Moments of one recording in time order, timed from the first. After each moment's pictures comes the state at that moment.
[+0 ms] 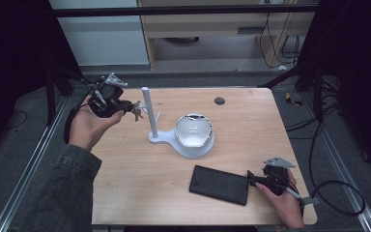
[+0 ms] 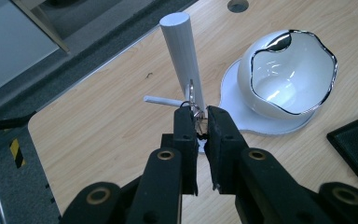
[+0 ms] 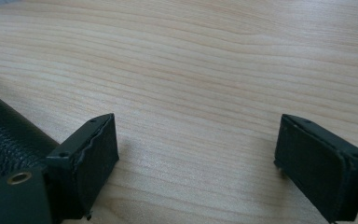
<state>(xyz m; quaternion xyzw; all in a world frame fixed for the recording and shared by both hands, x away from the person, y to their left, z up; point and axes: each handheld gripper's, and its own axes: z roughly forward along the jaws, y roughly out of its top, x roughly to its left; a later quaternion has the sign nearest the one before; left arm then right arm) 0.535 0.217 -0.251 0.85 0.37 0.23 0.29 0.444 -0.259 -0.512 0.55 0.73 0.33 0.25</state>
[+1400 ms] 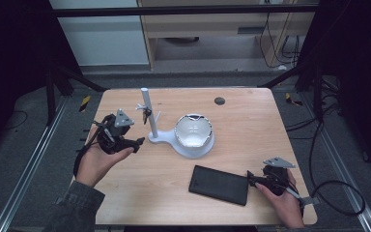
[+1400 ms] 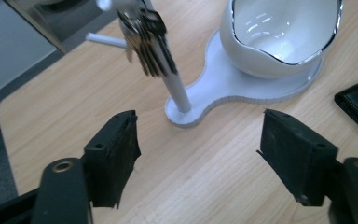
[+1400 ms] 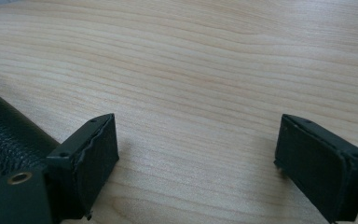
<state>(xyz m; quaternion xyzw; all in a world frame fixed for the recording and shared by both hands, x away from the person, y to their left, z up) 0.491 0.212 -0.341 0.85 0.35 0.25 0.30 0.443 -0.259 -0.512 0.55 0.73 0.33 0.25</state>
